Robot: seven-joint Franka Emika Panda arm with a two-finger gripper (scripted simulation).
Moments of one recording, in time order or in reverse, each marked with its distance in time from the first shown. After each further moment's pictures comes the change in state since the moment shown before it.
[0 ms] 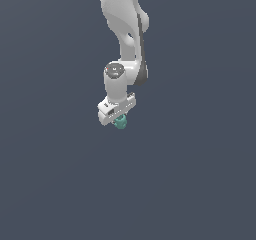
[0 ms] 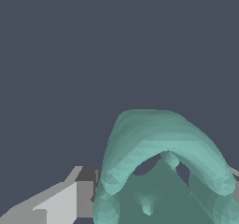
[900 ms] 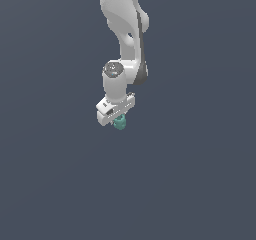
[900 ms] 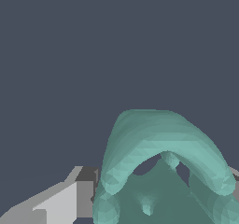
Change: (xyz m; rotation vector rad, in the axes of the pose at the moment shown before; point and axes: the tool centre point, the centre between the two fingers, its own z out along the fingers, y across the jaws) arm 0.003 0.007 -0.009 -0.001 0.000 0.000
